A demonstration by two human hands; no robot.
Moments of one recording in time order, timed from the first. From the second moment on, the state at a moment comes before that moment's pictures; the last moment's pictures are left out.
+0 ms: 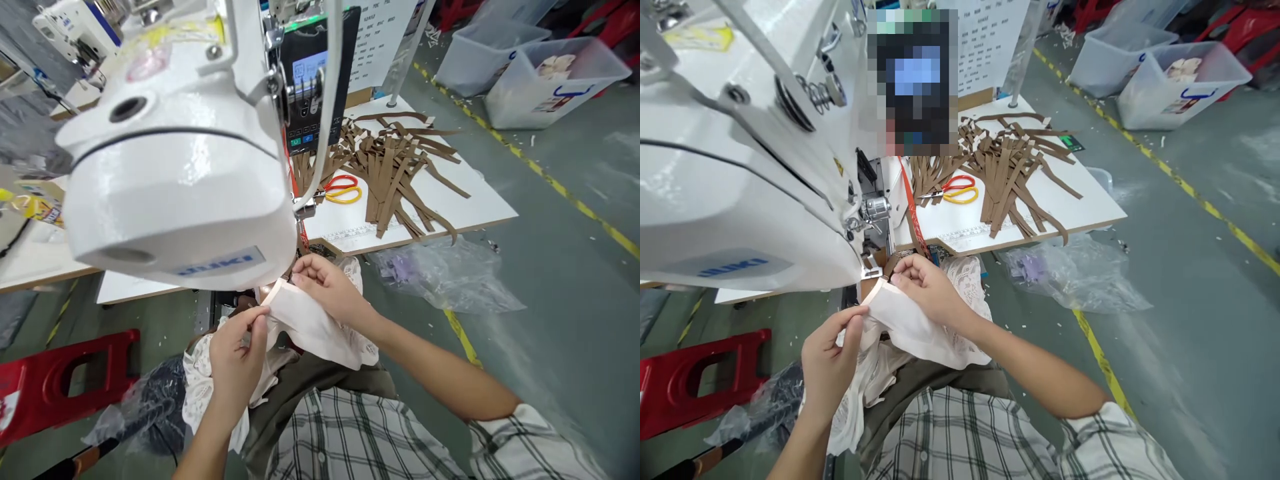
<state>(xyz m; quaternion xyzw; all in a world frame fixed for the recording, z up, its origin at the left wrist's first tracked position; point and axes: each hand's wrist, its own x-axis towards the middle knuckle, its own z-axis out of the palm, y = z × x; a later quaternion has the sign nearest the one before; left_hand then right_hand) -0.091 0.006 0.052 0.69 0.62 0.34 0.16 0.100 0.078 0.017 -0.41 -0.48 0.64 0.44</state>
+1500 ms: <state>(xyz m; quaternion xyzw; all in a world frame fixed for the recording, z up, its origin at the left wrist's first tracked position) -0.088 -0.017 0.027 0.84 0.43 0.29 0.13 0.117 -0.012 -0.001 -0.24 -0.74 0.37 0.50</state>
